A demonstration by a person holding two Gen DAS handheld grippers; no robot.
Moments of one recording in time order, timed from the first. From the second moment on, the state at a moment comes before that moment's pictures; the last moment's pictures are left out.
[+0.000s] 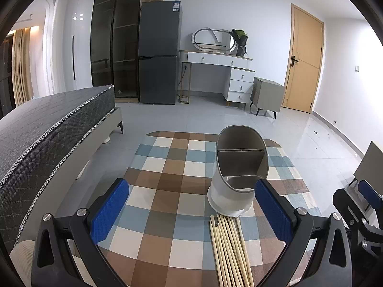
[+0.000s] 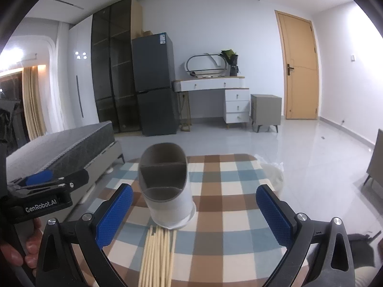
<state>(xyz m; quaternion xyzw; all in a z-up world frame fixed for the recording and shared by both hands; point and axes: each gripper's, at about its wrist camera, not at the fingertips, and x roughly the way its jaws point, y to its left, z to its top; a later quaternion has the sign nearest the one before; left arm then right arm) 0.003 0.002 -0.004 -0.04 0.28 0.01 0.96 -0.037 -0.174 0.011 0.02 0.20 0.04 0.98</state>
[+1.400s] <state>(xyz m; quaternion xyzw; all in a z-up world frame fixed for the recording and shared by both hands) 0.000 -0.002 -0.005 -0.04 0.28 0.00 0.96 -0.039 -0.180 0.013 0.02 0.19 0.03 0.98</state>
